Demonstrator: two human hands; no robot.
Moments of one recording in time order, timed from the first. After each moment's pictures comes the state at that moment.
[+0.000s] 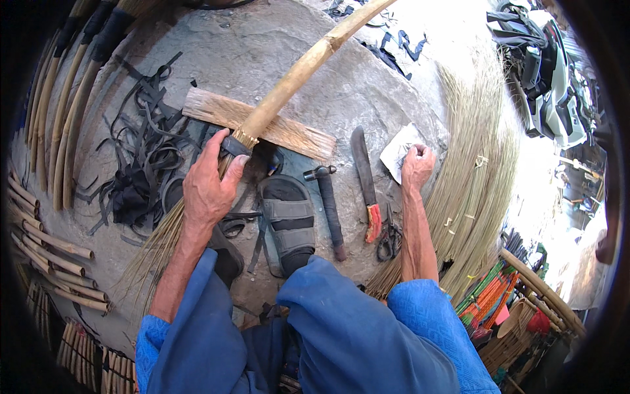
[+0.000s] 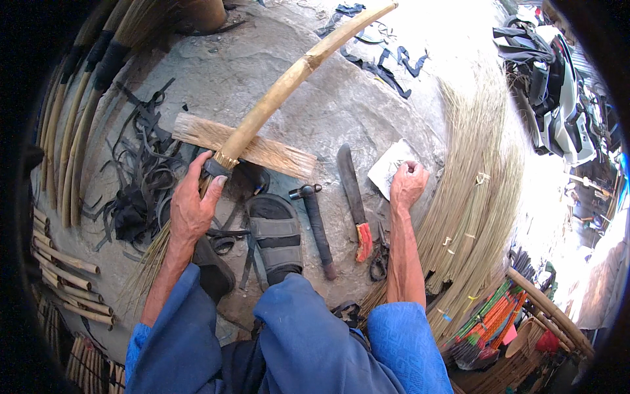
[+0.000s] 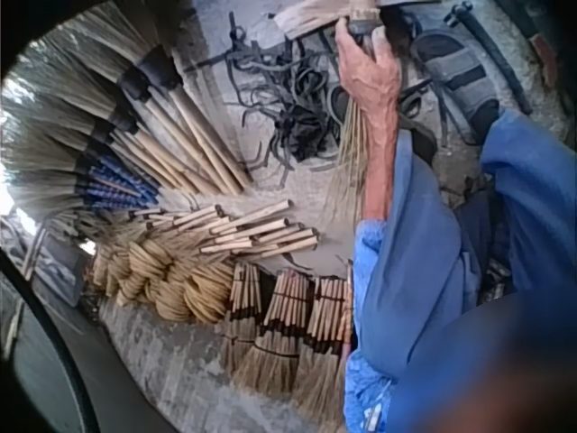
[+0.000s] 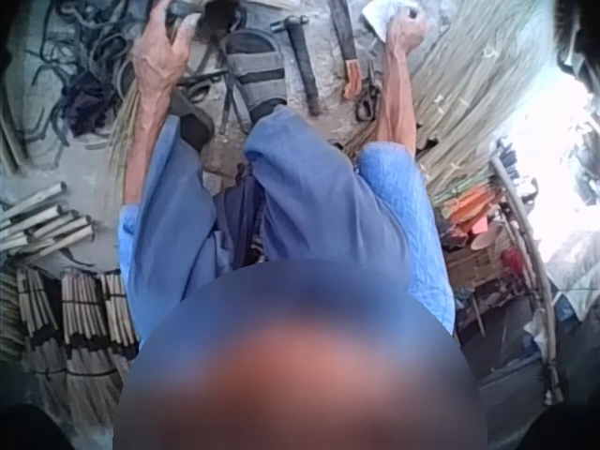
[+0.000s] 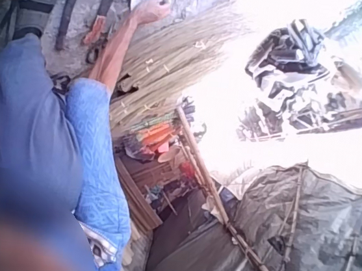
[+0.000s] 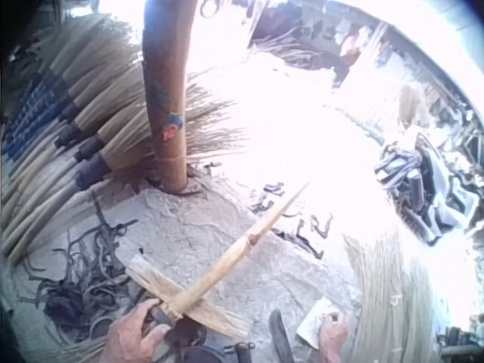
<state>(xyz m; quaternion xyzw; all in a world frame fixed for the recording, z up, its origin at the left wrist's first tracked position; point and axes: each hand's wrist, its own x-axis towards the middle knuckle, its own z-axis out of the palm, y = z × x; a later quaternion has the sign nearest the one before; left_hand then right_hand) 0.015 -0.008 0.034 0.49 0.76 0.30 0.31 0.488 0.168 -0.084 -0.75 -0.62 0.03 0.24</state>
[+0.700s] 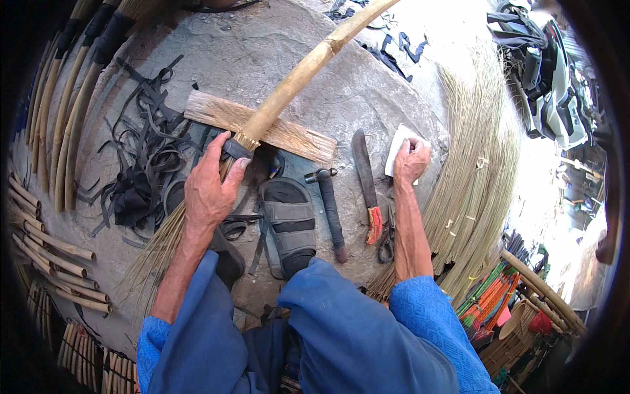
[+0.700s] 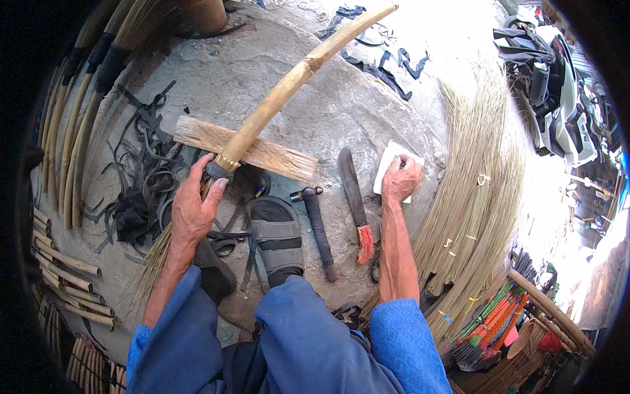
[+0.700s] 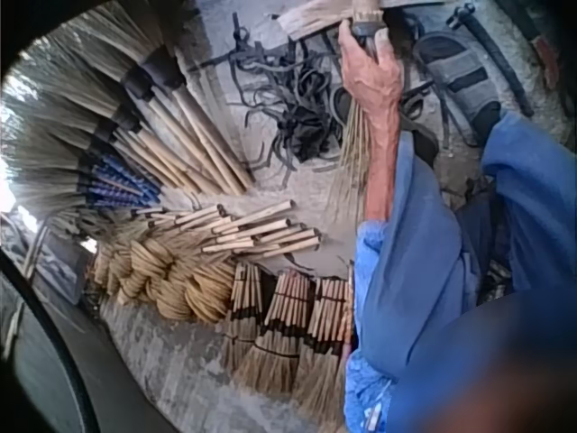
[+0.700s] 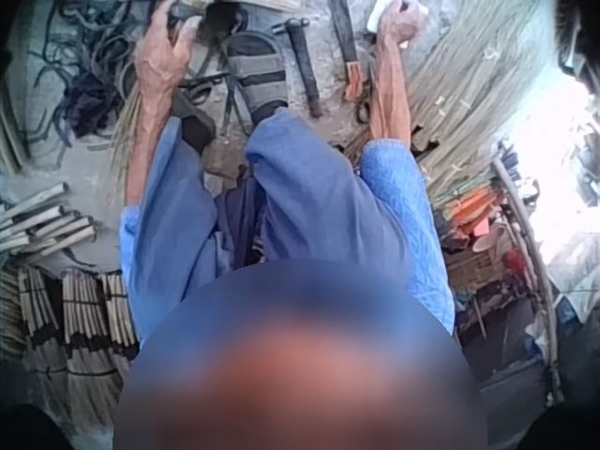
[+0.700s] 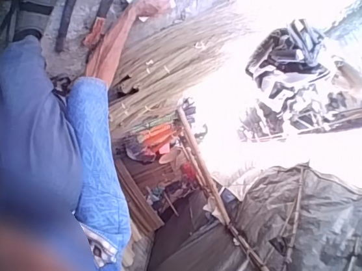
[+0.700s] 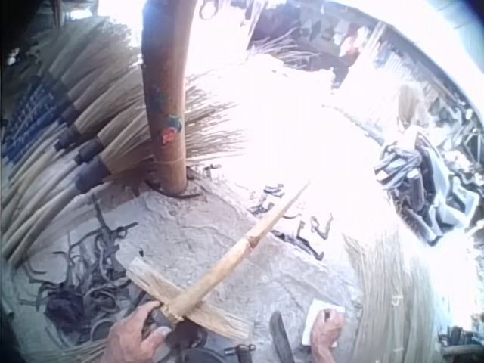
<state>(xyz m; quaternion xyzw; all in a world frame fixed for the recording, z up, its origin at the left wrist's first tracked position) 0.014 -0.008 0.033 0.49 0.75 0.30 0.33 0.458 0.179 -0.097 -0.77 -0.61 -0.02 0.19</state>
